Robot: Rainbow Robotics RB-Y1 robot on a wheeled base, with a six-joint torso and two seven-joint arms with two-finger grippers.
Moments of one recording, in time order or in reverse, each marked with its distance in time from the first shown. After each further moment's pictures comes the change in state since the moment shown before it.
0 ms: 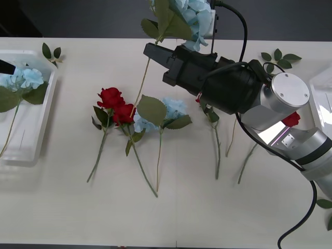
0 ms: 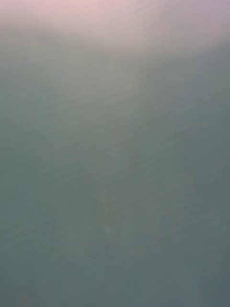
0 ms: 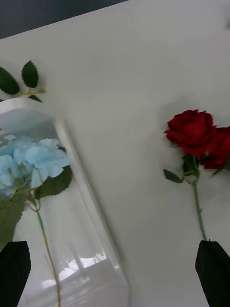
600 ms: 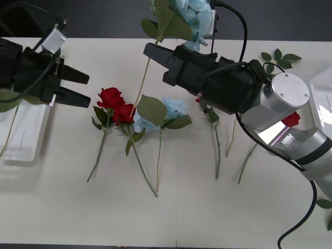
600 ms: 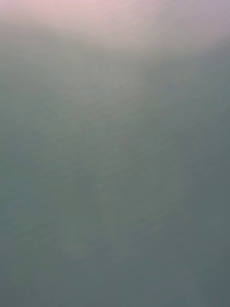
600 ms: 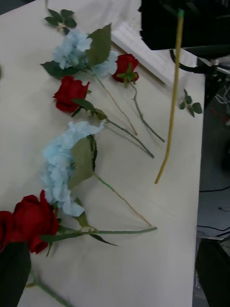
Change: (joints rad) right arm 0.000 0.000 0.000 0.000 0.000 0.000 0.000; left arm -0.002 -0.144 -0.284 0.000 0.572 -0.069 -0.398
